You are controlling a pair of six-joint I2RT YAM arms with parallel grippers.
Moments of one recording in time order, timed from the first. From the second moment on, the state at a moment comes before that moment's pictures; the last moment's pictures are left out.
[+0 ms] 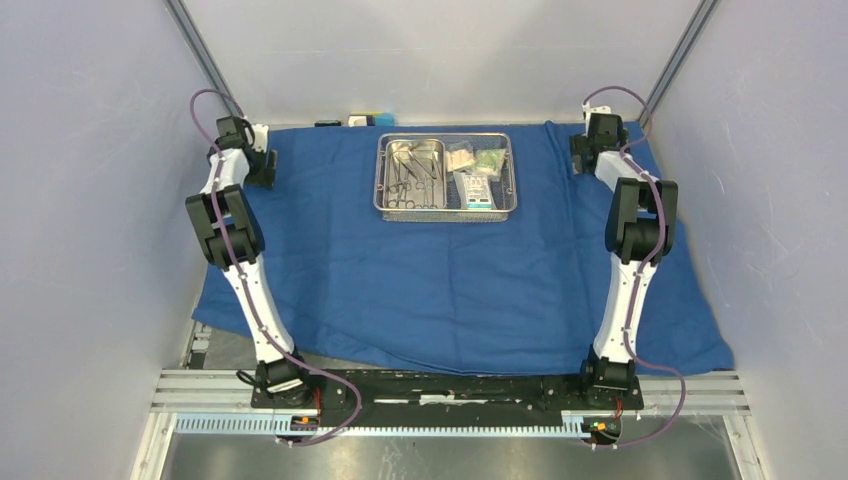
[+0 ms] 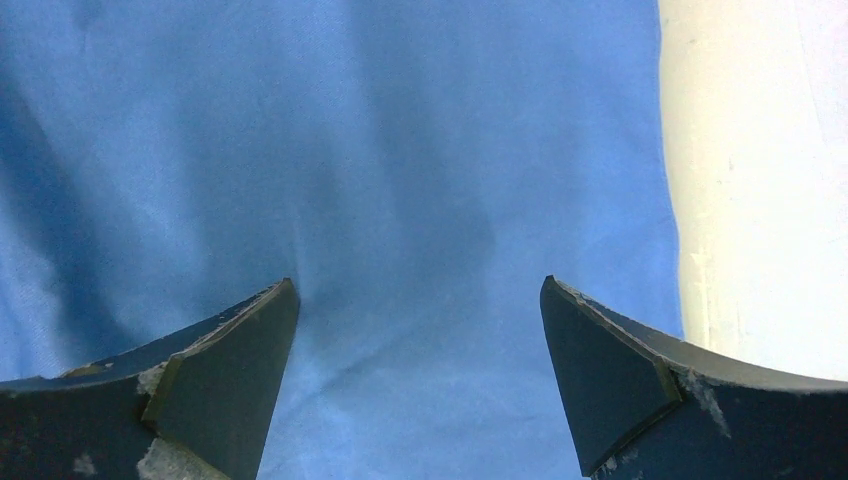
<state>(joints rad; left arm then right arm) 0.31 2.40 2.02 -0.59 -0.04 0.41 -0.11 2.33 1.78 -0.15 0.34 -0.26</state>
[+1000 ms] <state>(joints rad) 0.36 2.37 1.96 -0.54 0.06 0.41 -0.03 2.10 1.47 0.10 0.25 -0.33</state>
